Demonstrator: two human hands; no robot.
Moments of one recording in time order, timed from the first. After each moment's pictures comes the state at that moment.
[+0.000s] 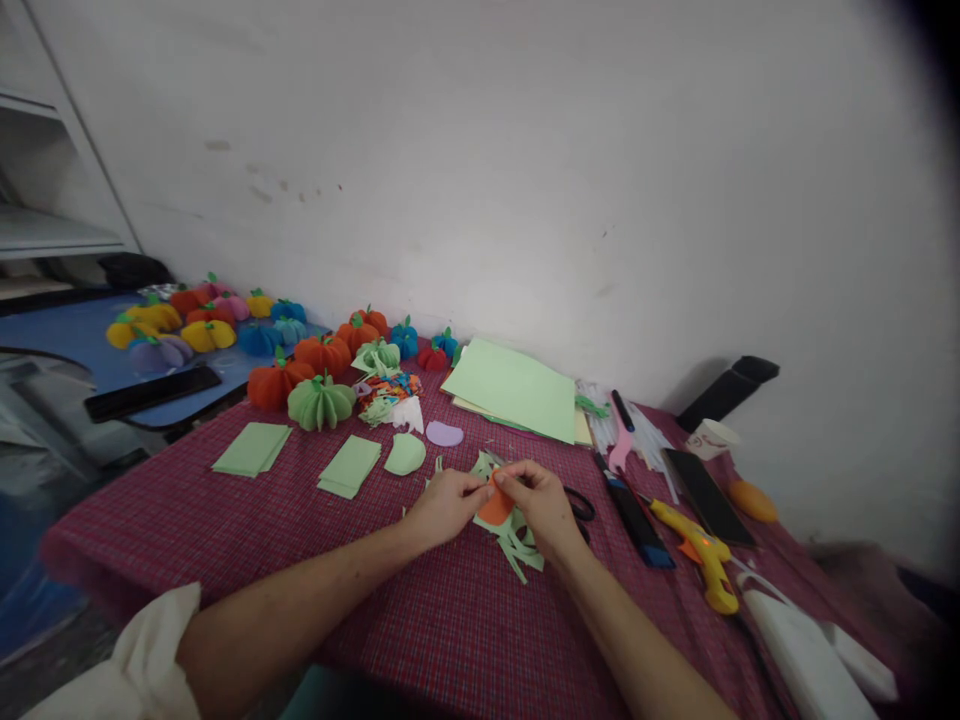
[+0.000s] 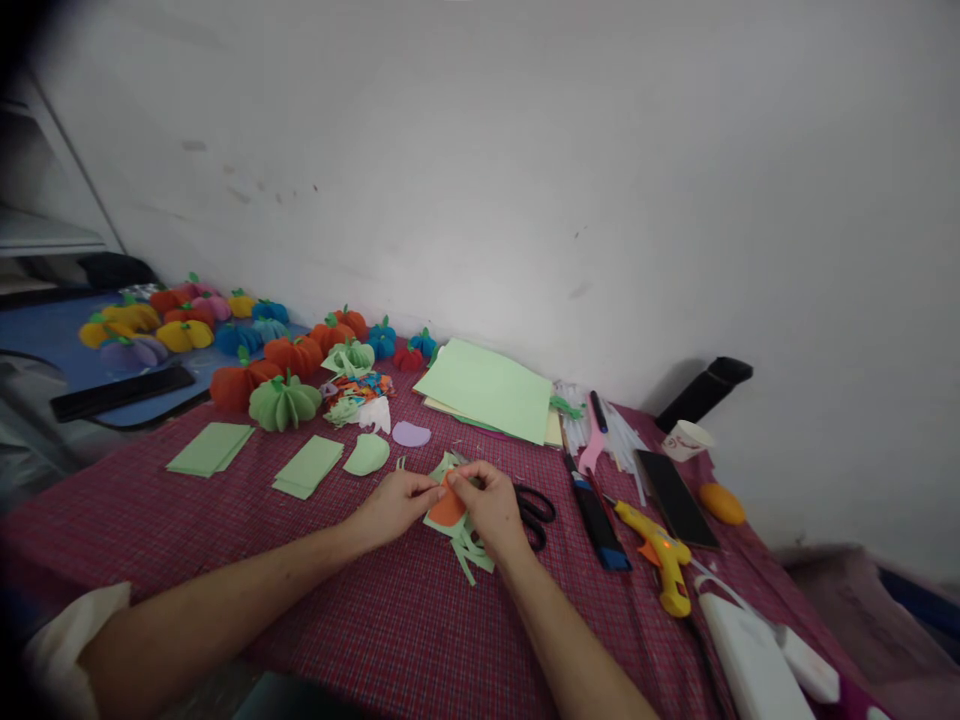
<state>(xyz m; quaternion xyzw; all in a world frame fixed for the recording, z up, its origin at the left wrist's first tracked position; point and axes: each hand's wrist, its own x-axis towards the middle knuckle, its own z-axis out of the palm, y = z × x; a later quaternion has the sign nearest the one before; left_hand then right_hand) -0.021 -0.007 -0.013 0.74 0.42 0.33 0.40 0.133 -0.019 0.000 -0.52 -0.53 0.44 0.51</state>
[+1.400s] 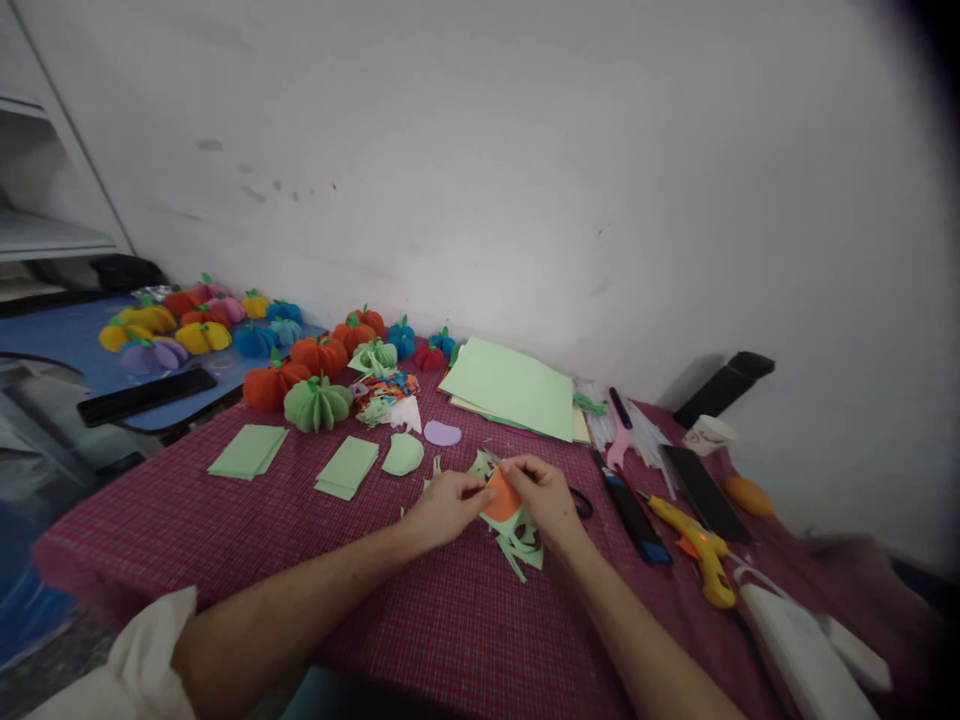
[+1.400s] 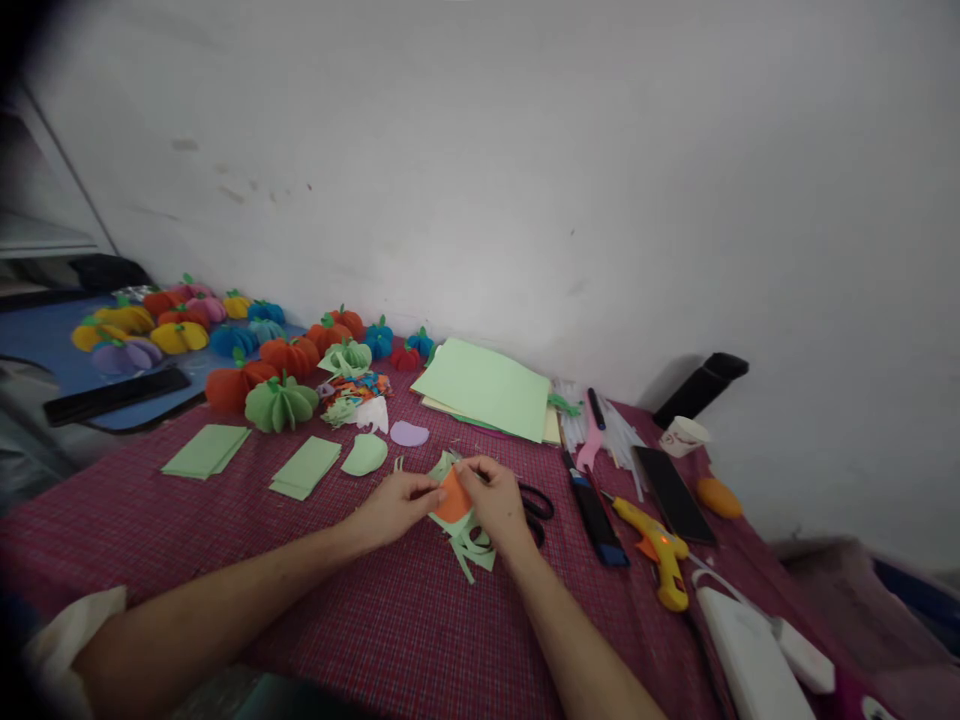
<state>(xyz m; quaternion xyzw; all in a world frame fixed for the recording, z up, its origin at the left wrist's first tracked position) -0.020 -0.011 -0.009 0.71 0.42 0.34 0.45 0.143 -0.014 0.004 -0.53 -0.59 0.37 0.47</state>
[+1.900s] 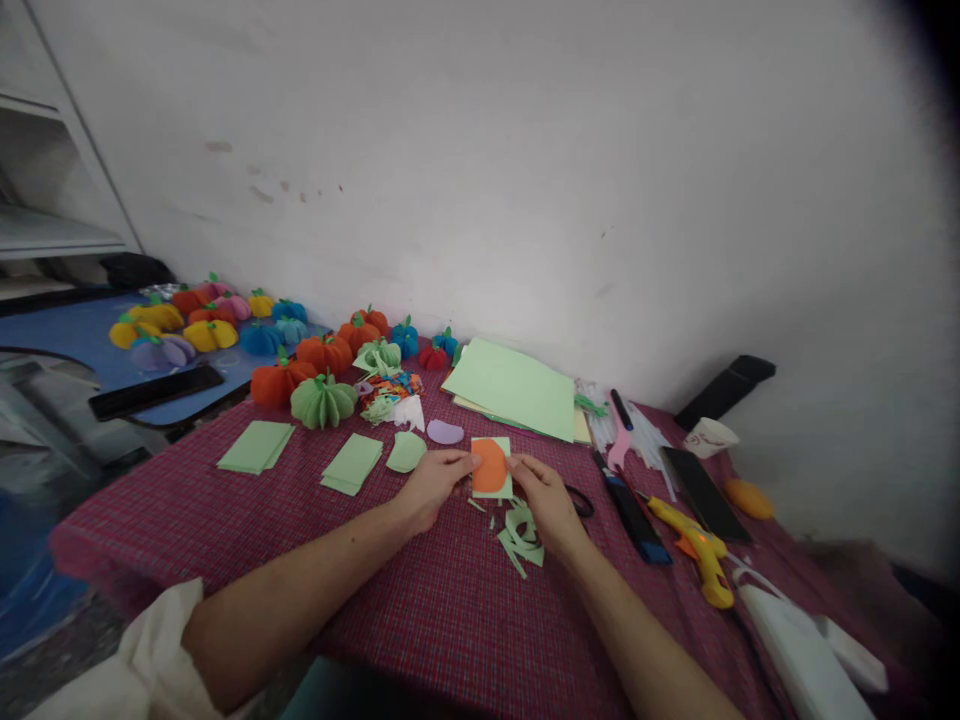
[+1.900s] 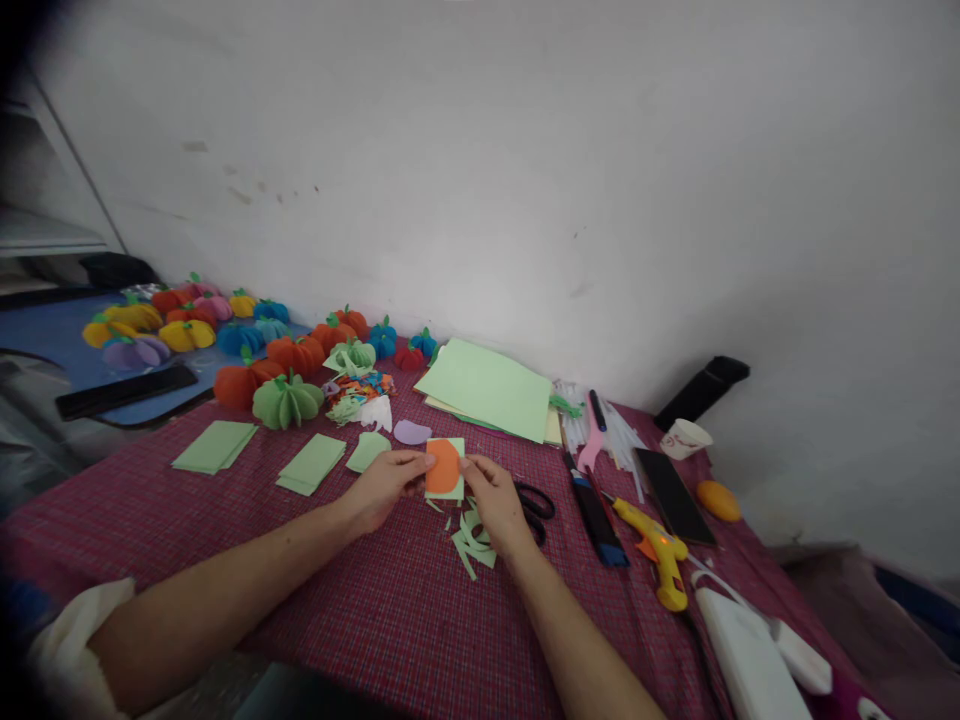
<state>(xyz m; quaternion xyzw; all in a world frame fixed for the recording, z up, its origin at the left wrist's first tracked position) -0.024 -0.002 0.001 0.46 0.37 0.47 0.65 0.133 -0.022 0.009 -0.49 -0.54 0.48 0.49</state>
